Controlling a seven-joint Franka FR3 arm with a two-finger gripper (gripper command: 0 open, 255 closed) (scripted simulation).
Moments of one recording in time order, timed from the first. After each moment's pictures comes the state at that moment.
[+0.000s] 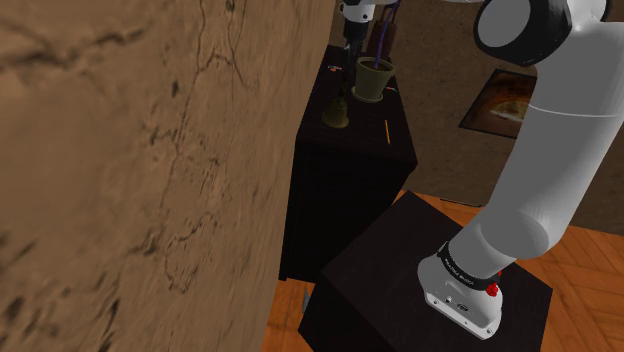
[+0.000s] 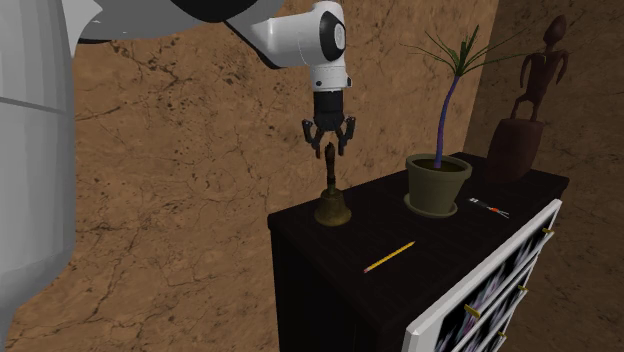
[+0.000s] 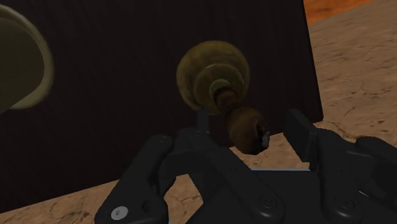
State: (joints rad) arm -0.10 0.34 -0.23 -1.49 0.02 1.79 -0.62
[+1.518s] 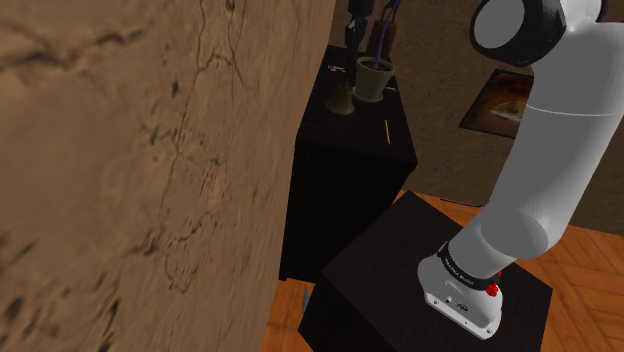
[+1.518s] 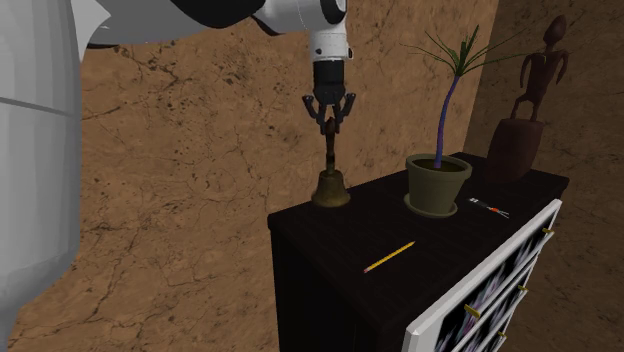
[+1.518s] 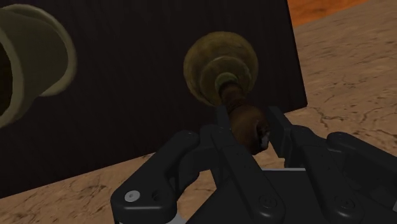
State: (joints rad) arm -0.10 0.36 -0.23 -1.29 0.02 1.61 -0.62
